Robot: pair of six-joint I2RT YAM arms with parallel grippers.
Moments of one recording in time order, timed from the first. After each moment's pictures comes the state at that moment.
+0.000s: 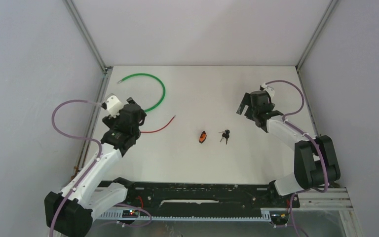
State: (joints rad) left arm -0.38 0.94 0.73 -0.38 -0.79 -0.73; right arm 0.25 1.47 0.84 -0.11 0.25 0.59
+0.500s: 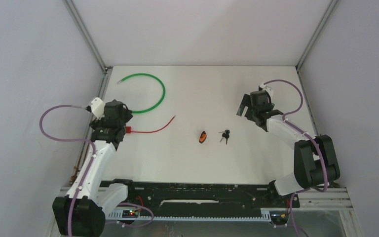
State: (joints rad) left arm -0.07 0.96 0.78 -0.50 -0.59 -0.71; right arm 0.25 1.49 0.87 -0.16 0.24 0.54
